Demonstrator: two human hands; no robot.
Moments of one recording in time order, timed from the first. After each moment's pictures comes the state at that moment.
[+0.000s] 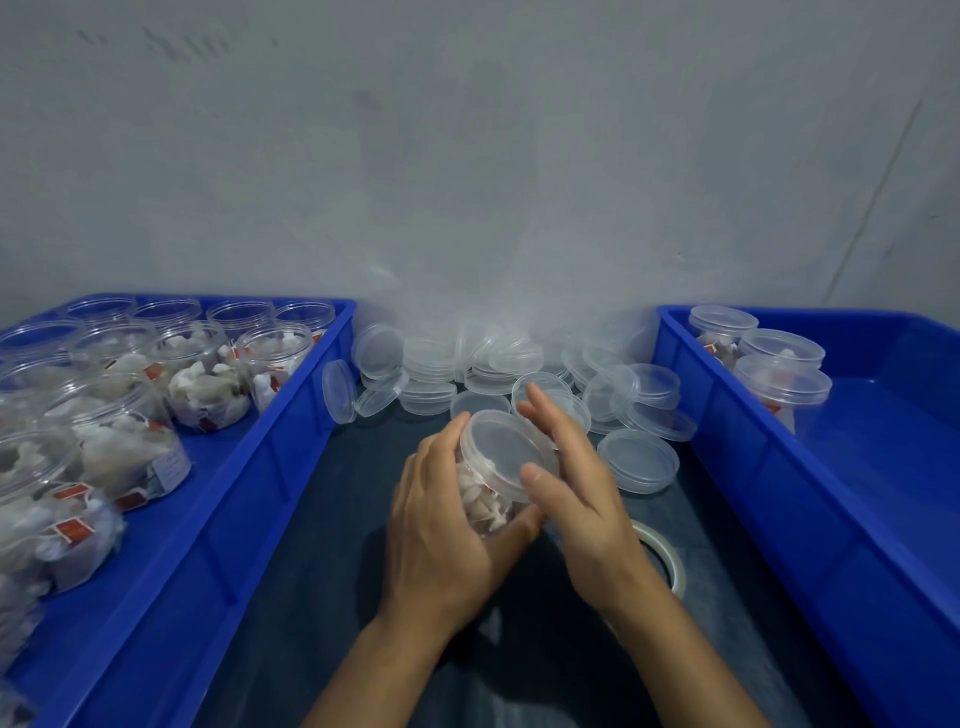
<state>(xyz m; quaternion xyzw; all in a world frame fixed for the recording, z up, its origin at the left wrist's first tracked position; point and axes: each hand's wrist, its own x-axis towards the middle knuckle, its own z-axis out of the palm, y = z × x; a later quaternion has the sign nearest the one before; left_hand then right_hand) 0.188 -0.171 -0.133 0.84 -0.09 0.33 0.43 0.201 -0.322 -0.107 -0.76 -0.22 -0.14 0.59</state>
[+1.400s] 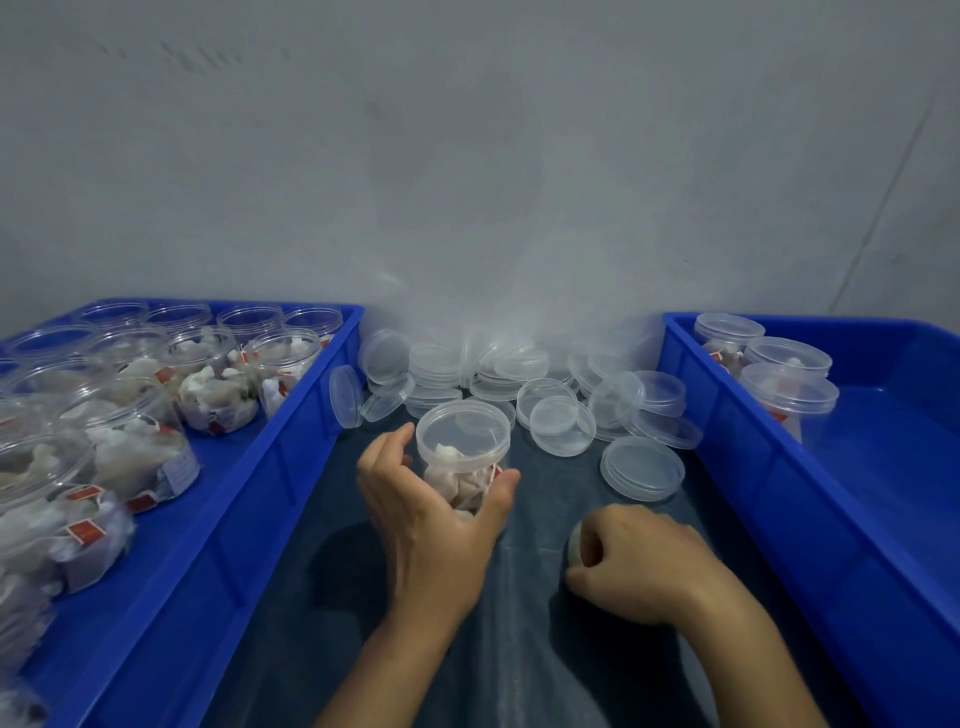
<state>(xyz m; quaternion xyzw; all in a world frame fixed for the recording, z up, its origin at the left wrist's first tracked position) 0.199 -0.176 -0.136 0.77 0.01 0.46 0.44 0.196 -0.363 -0.086 -0.99 -0.05 0.12 0.10</state>
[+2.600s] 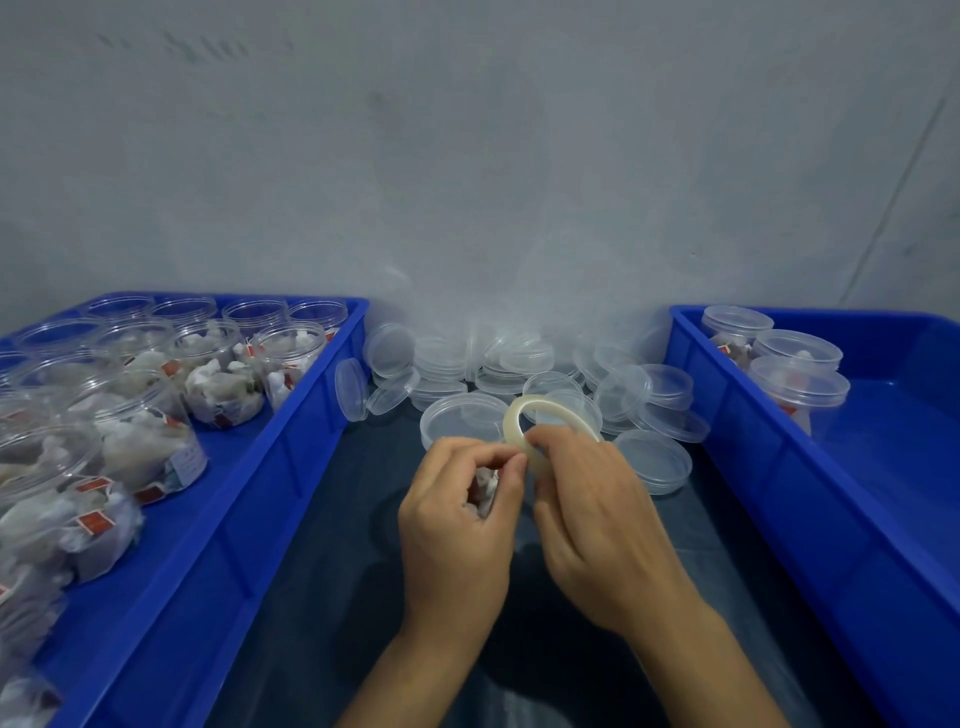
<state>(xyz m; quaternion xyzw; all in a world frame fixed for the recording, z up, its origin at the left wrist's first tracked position) 0.169 -0.186 -0.107 0.75 -0.08 0.43 0.50 0.185 -0.325 -0.089 -0.86 -0.29 -0.31 0.28</state>
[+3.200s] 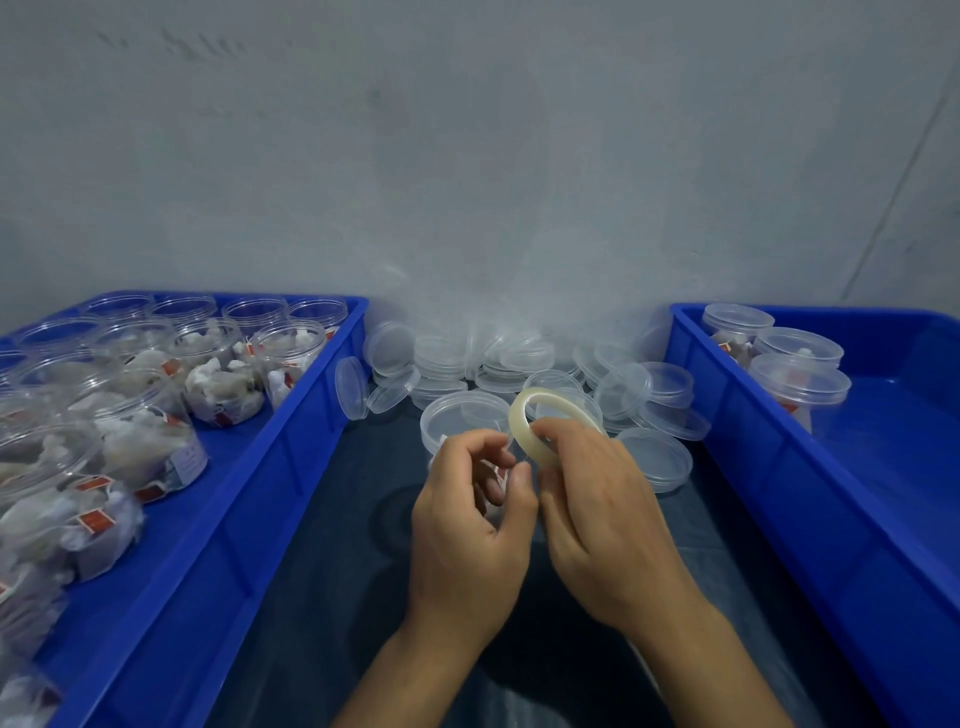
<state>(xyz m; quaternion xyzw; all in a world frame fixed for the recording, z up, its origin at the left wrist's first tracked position) 0.168 -0.188 -0.113 0.74 -0.10 0.39 0.54 0.185 -0.325 -0.089 -0.86 -0.28 -0.30 0.30</state>
